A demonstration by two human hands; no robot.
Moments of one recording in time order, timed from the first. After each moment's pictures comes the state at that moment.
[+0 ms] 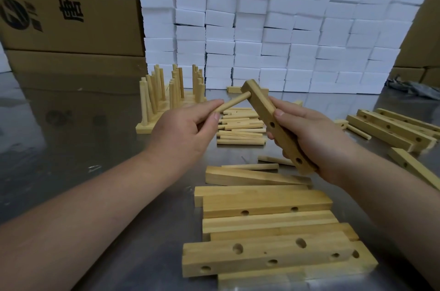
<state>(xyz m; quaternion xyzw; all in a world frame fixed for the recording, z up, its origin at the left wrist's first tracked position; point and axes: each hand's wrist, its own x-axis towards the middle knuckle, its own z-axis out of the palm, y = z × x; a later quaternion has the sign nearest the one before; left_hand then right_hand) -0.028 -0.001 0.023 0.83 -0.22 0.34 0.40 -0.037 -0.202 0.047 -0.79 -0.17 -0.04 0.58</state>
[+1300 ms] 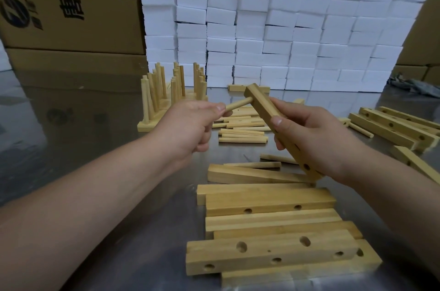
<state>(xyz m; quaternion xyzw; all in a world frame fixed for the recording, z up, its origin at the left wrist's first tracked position) -0.026 -0.007 0.040 0.73 -0.11 0.05 0.68 -0.048 -0.203 0.049 -0.86 -0.22 -0.11 0.45</state>
